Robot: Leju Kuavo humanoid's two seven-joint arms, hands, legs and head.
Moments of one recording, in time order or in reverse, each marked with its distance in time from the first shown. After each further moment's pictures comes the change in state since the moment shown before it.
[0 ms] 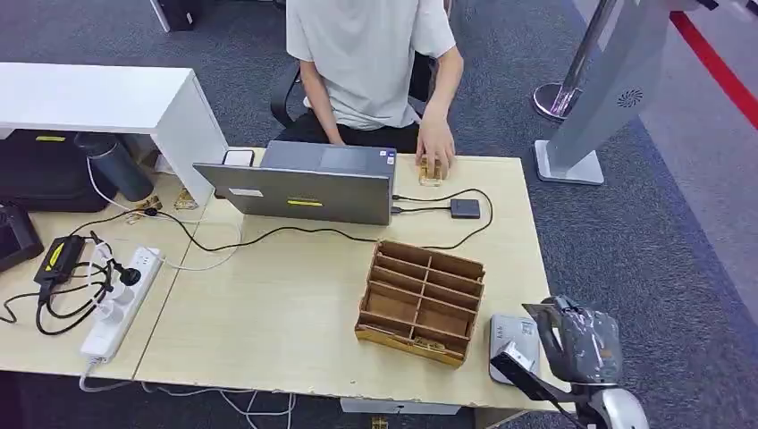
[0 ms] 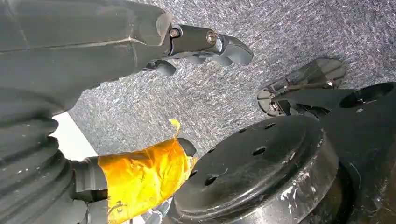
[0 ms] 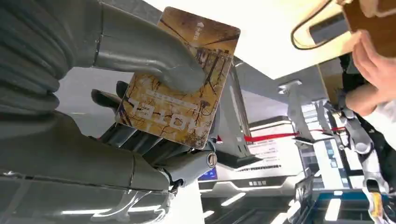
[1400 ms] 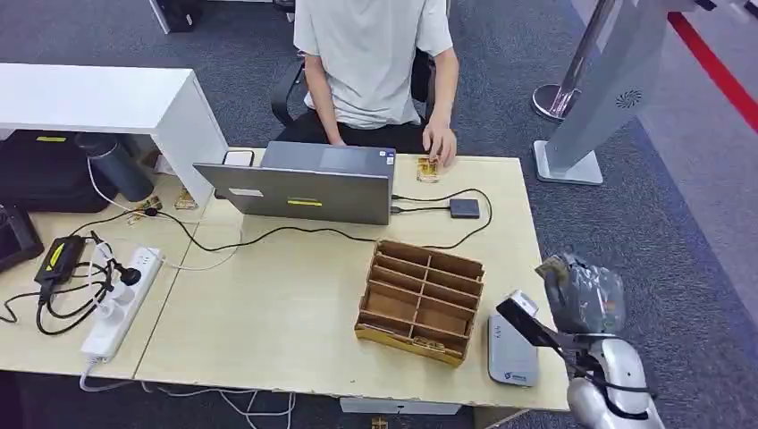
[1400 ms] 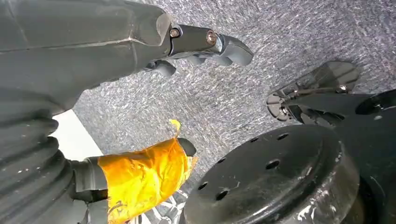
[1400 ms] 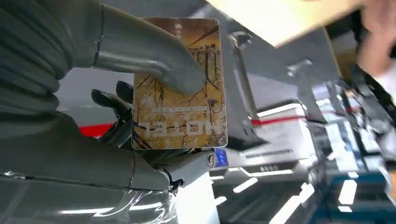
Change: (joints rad) left arm -0.006 0.014 0.000 0.000 -0.026 0.000 0.029; right arm -0.242 0.029 -0.028 0.118 0.000 0.048 -0.001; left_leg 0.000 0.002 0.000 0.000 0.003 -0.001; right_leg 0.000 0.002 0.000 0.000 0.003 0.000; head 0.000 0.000
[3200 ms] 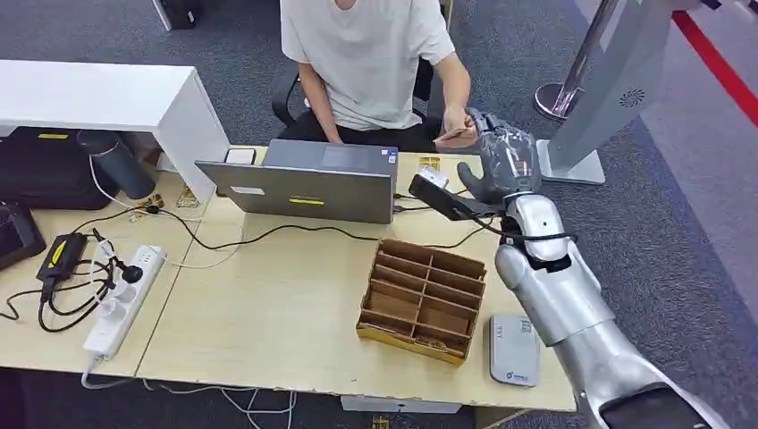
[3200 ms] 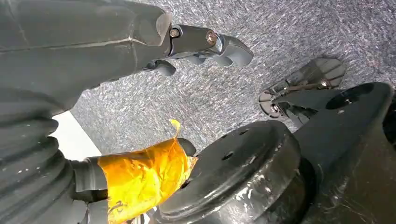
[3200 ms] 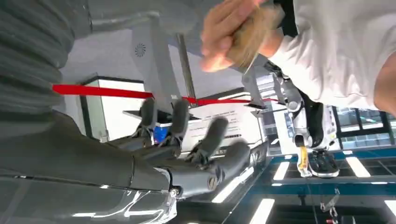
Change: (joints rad) left arm -0.054 -0.016 -0.002 0.000 -0.024 -0.029 0.043; right arm -0.572 0.163 0.321 0.298 0.050 0.149 0.150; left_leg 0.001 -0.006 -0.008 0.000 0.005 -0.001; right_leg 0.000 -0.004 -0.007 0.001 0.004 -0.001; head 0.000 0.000
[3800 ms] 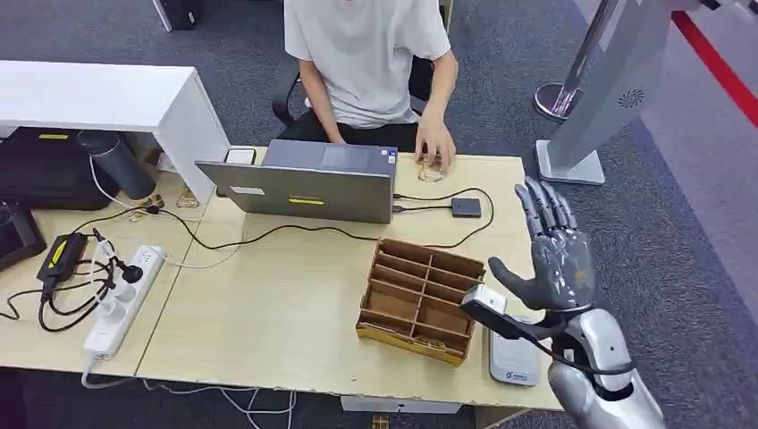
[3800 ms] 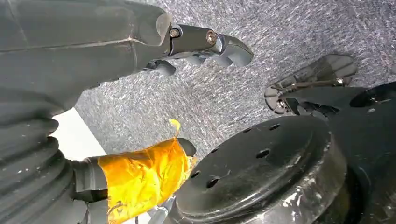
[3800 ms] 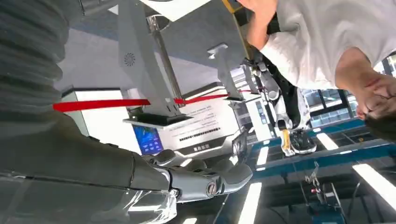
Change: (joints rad) left arm 0.056 0.001 0.007 0.000 0.053 0.023 -0.032; right arm 0.562 -0.222 -0.129 -0.580 -0.104 -0.096 -0.160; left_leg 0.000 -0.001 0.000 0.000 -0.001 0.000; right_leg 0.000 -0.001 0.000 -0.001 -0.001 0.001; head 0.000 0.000
